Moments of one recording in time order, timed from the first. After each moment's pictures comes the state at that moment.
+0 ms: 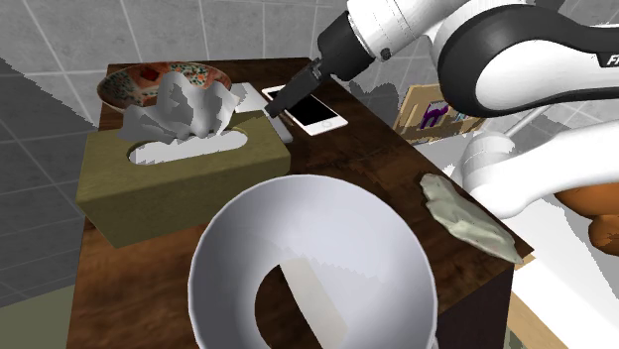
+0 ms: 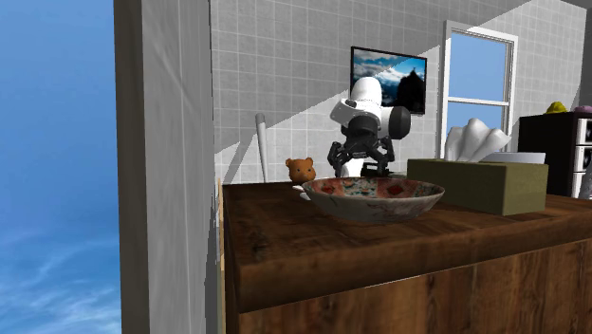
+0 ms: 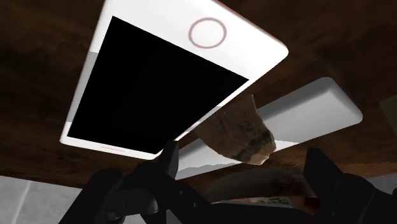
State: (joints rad) arm 0.20 -0.83 0.50 -2.57 0.34 2.50 0.17
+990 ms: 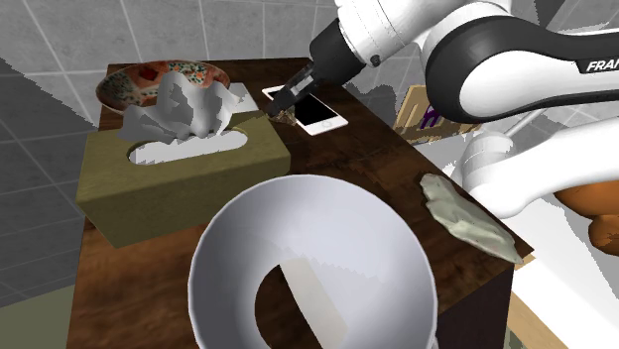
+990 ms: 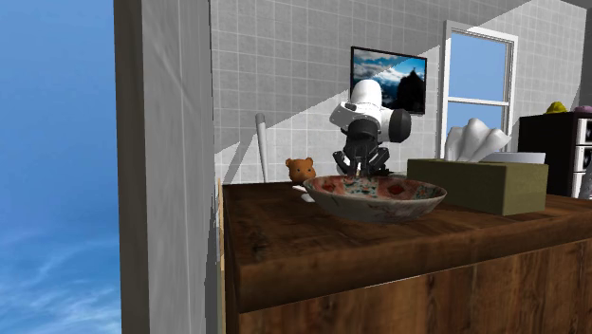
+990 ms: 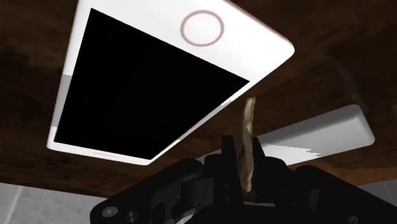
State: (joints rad) arm 0.19 -0.79 0.51 -2.57 0.35 2.54 0.17
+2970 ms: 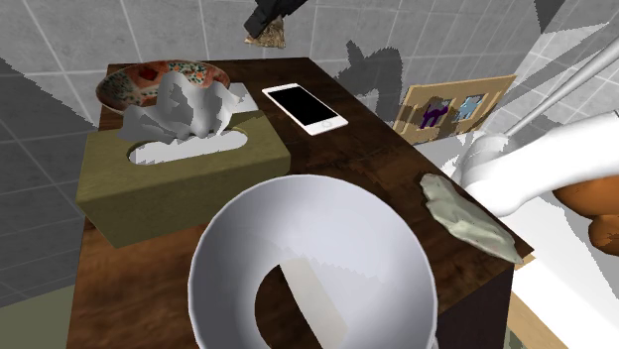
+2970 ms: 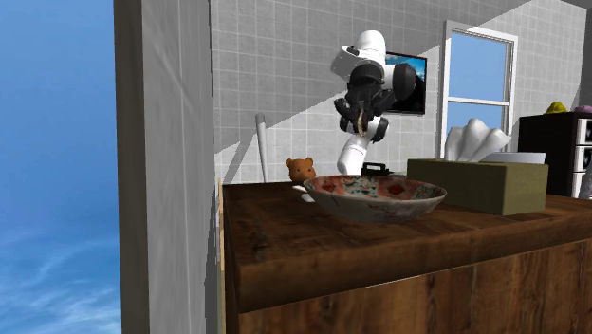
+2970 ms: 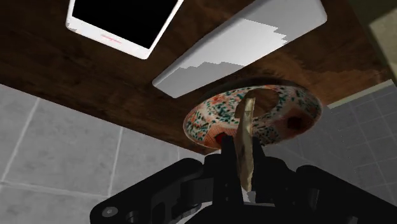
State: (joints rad) arm 0.11 -0.69 0.48 -2.19 0.26 2.28 0.20
